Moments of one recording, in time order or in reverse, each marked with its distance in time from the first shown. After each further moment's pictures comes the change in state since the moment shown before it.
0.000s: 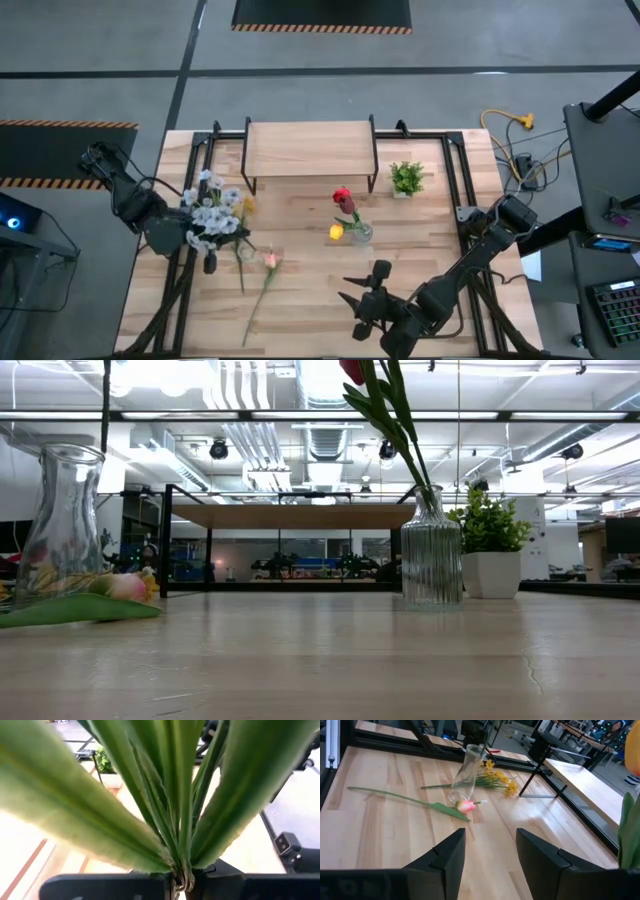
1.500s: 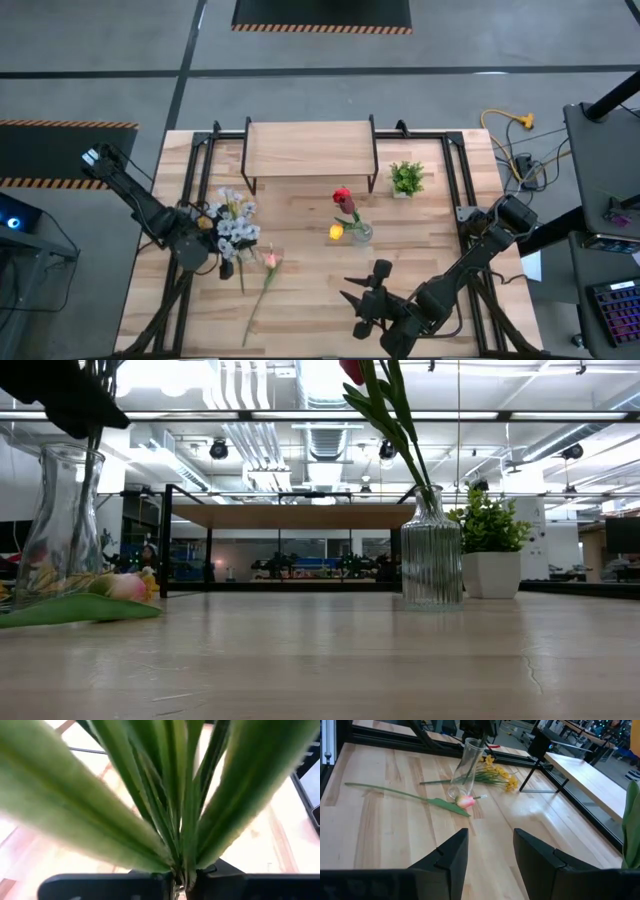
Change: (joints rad) left arm 0.000 0.006 -0.330 0.160 0.000 -0.184; right arm -0.001 0.000 -0.030 0.009 -0.003 0.033
